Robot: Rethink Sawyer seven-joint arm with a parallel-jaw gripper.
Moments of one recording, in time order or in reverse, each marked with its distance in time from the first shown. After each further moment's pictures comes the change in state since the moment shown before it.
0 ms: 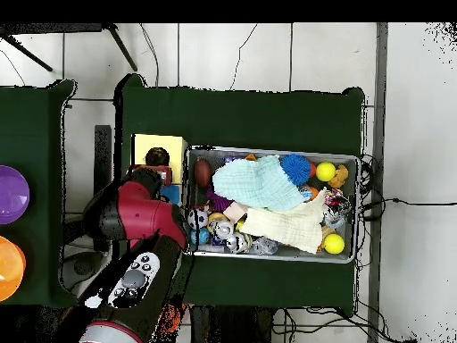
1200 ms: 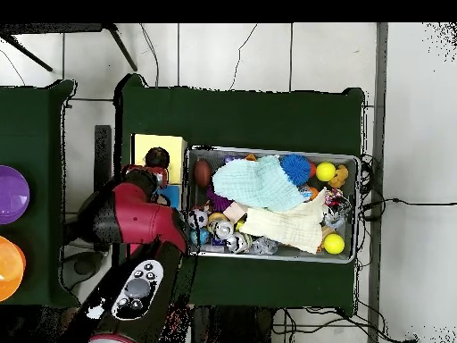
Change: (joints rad) arm -0.030 -0.094 0.056 0.065 0.003 0.013 0.000
